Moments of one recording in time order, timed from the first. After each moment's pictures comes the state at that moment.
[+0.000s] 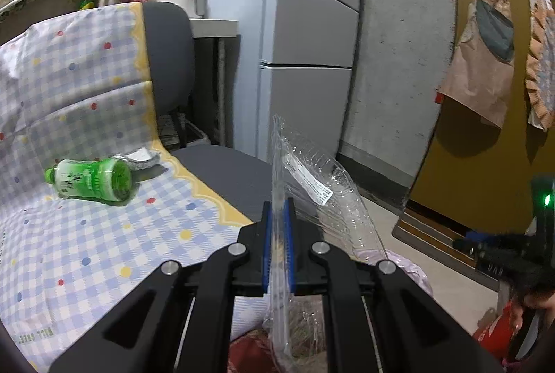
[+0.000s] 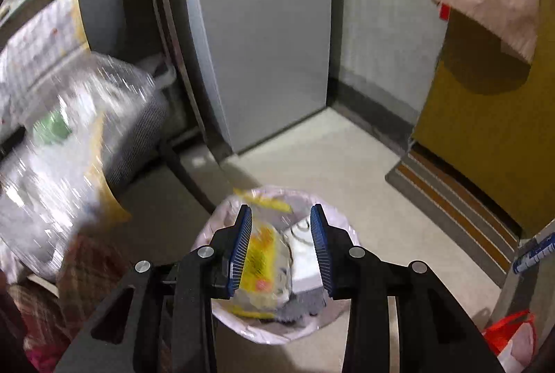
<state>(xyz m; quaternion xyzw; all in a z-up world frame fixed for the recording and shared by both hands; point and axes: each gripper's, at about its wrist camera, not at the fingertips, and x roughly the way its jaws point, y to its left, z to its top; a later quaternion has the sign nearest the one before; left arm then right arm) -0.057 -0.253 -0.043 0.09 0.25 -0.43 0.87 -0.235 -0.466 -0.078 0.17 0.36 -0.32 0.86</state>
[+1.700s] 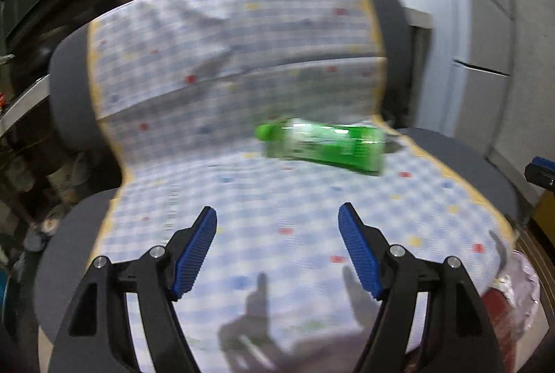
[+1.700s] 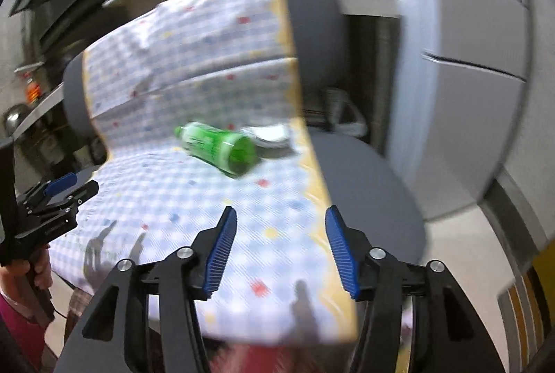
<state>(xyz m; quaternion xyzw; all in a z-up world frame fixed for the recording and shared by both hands) 0.067 -0.050 -0.036 0.10 0.29 -0.12 0.94 -0.021 -0.331 -0.013 0.08 0.31 -0.02 0.95</state>
